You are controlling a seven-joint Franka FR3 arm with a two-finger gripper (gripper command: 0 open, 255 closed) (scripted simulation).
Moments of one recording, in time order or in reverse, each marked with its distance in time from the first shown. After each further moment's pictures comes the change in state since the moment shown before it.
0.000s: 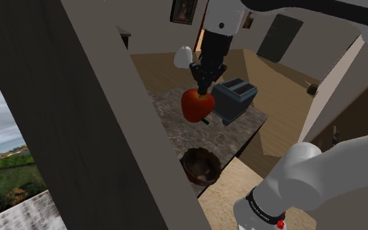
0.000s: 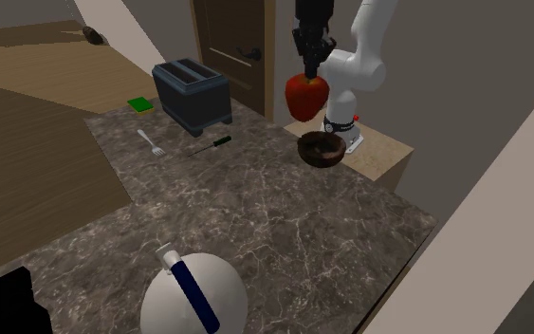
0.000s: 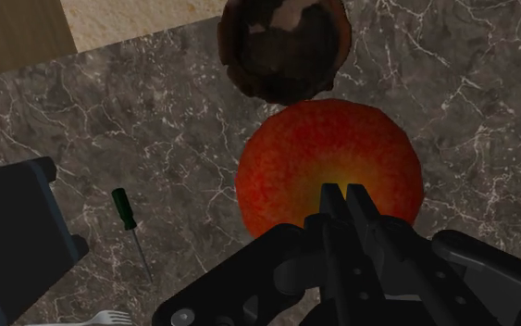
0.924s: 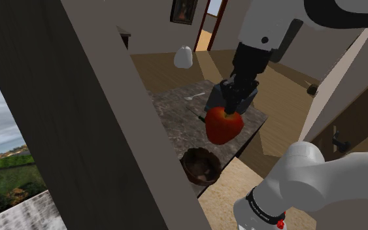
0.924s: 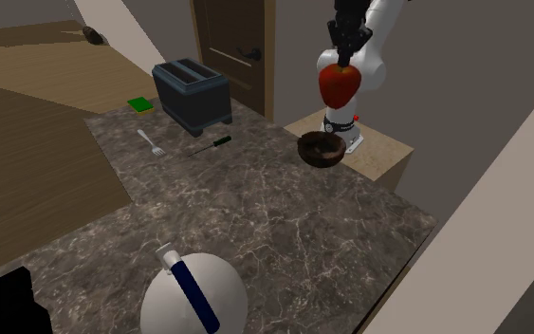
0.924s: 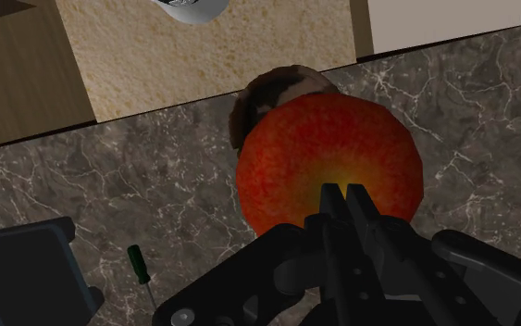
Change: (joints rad) arm 0.052 -0.300 0.020 -0.183 0.066 -0.112 0.050
